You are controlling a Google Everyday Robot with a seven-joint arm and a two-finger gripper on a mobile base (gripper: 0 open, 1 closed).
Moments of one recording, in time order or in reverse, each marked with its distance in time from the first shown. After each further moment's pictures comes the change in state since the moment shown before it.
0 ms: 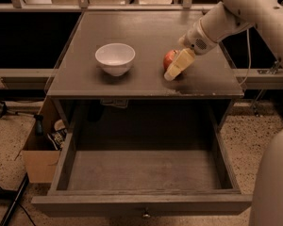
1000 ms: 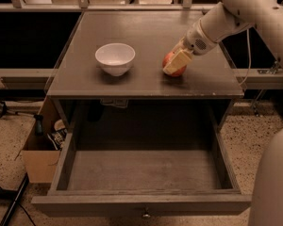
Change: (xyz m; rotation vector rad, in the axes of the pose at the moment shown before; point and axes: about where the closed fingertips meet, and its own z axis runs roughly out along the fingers) arm 0.000 0.000 0.000 0.000 0.000 0.000
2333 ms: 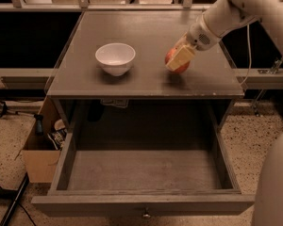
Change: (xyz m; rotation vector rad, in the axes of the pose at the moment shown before) arm -0.005 0.001 -0.018 0.010 0.014 -0.012
